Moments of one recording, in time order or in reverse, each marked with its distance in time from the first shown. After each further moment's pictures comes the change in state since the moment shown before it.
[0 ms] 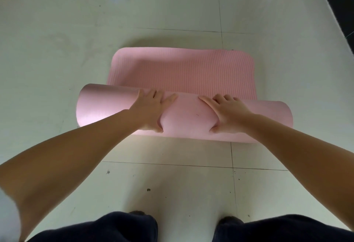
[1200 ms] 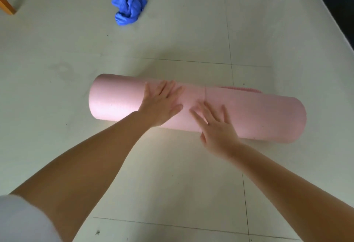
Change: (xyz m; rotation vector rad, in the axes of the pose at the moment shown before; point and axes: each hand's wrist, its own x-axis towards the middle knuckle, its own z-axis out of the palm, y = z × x) left_hand 0.121 -0.069 -0.029 -0.243 0.136 -0.181; right_hand 0.100 -0.010 -0.014 0.004 0.334 -0.013
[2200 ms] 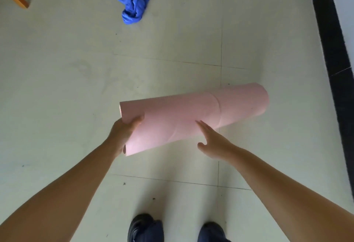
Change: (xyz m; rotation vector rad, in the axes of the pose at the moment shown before) left_hand -0.163 -0.020 -0.122 -1.516 -0.009 -0.907; right_hand -0.059 -0.020 -0.173 0.690 -0.630 0.261
